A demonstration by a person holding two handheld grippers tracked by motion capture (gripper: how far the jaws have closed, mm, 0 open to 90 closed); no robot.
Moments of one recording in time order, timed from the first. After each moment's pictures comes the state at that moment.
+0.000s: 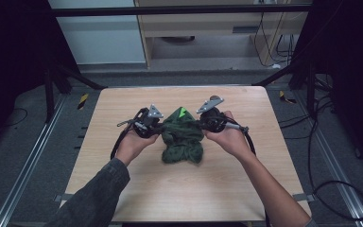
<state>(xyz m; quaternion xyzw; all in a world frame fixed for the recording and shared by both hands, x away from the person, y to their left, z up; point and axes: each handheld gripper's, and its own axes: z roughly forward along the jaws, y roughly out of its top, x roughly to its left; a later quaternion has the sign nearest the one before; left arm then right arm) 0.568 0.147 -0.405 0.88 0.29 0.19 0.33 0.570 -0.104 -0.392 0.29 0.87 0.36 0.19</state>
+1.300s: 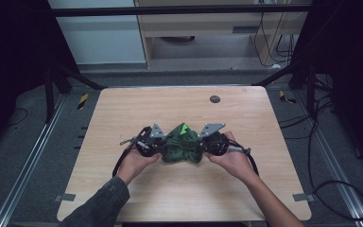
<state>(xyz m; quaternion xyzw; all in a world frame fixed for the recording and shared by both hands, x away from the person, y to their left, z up) 0.532 0.143 -0.447 0.88 0.28 0.17 0.33 0.520 -0.108 -0.434 0.25 0.88 0.36 0.18</state>
